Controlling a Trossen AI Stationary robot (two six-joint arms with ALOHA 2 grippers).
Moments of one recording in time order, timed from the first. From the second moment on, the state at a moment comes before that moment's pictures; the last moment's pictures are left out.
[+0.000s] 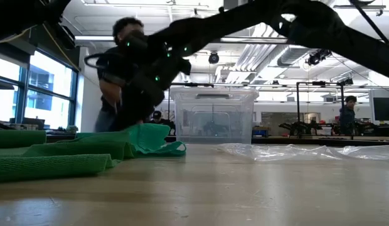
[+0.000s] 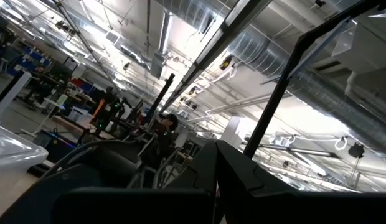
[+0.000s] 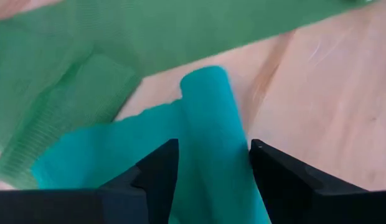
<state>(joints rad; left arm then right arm) -0.04 0.02 0.04 0.50 -0.06 -0.55 -0.10 2.62 2.31 -0.72 -0.46 -0.45</state>
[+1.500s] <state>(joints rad) -0.37 0.21 0.04 0.48 -0.42 -0.23 0.13 2.23 2.31 -1.42 0.53 -0.19</state>
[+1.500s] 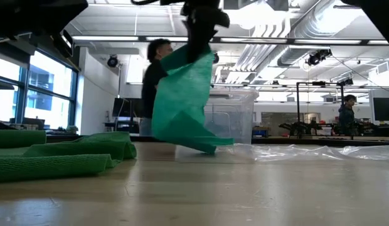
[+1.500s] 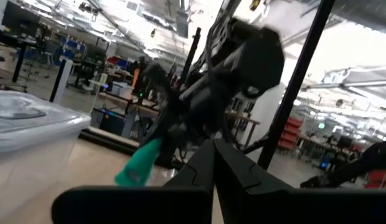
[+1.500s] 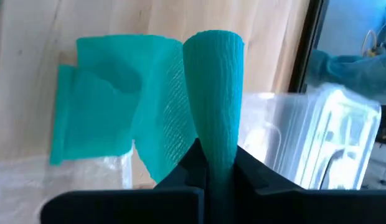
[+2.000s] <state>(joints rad) -0.37 0.51 0.04 0.73 -0.42 -0.14 0.23 1.71 1.39 -0.81 0.57 0.04</state>
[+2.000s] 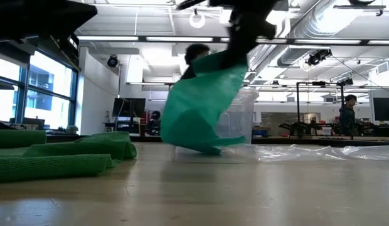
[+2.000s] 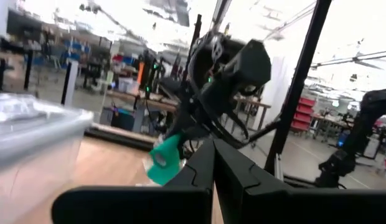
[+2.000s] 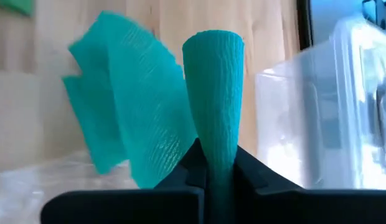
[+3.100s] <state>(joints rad) -0.19 1.30 0.64 0.66 -0.15 -0.17 0.47 1.45 1.20 -0.50 0.60 -0.11</state>
